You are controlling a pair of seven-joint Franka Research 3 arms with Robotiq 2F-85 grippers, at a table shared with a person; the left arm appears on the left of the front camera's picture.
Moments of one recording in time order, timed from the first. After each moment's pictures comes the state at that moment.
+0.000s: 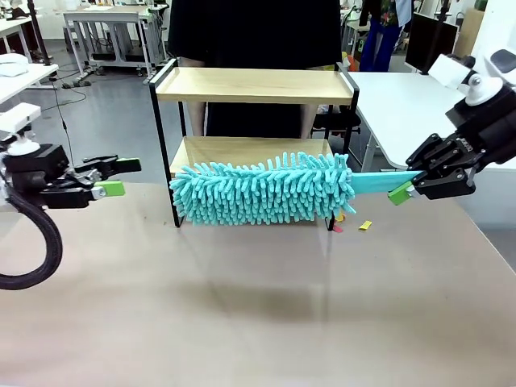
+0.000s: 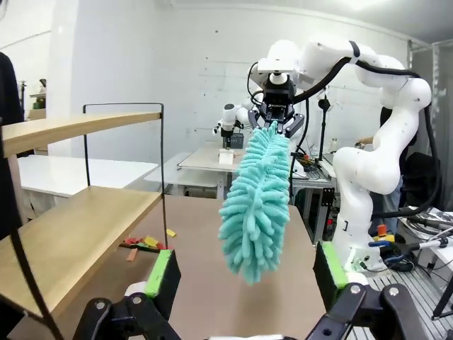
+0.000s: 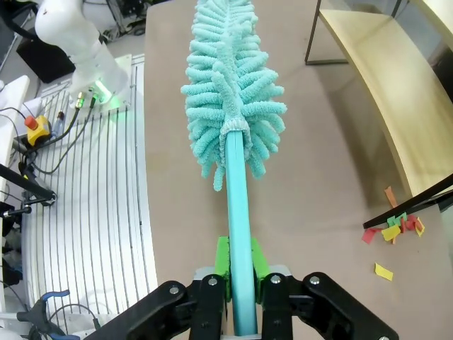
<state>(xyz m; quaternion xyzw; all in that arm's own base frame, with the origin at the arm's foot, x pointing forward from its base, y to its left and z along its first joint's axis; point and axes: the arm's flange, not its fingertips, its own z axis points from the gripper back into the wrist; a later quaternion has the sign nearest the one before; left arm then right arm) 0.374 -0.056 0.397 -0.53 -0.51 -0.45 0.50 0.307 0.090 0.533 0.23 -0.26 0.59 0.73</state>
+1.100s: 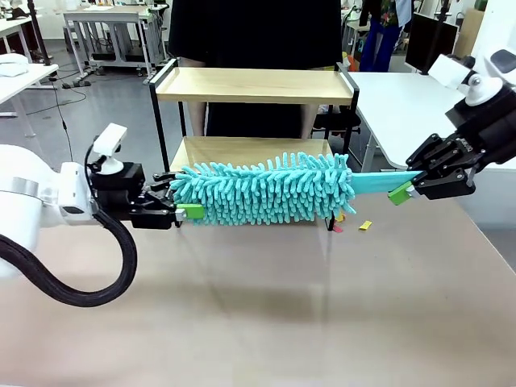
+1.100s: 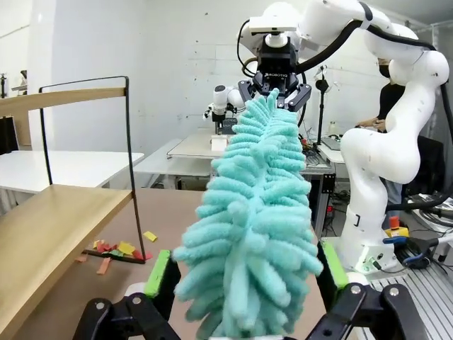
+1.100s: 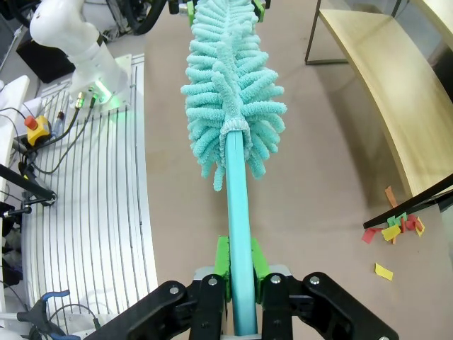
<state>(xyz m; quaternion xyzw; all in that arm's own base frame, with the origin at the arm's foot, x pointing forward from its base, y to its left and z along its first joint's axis) 0.370 -0.175 0.370 -0.52 -0.50 -0.48 0.50 0.307 0.090 0.533 0.23 -0.26 0.59 0.73</state>
